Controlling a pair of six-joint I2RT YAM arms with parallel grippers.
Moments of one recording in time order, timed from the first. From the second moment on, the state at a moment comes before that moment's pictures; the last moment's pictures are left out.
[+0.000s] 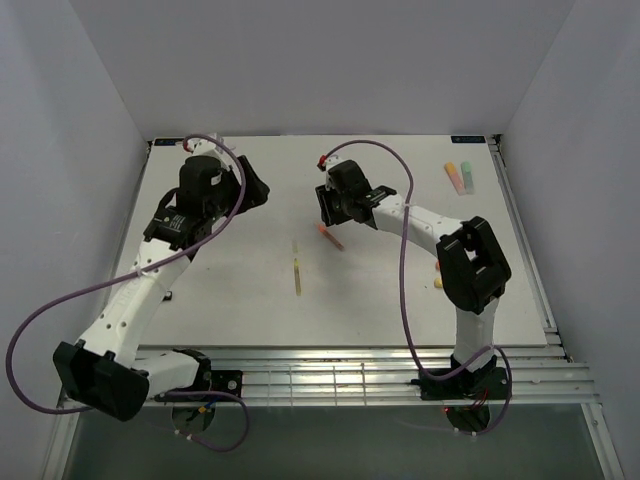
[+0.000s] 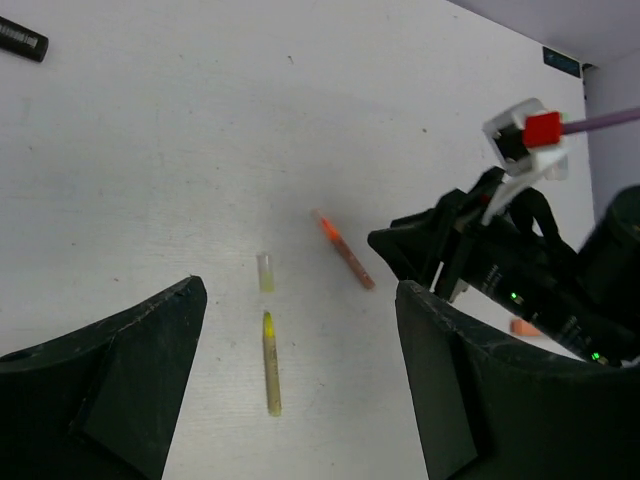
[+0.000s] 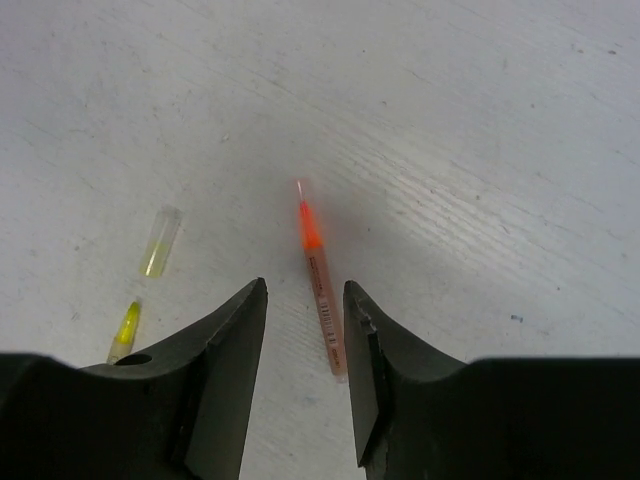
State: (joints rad) left arm -0.35 1.24 1.26 -0.52 -0.10 -0.55; right arm 0.67 1.90 1.43 -0.27 0.03 0.19
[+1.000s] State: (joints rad) left arm -0.35 0.96 0.92 -0.39 0.16 -0.62; right arm 0.65 2.17 1.65 -0.39 -0.14 0.04
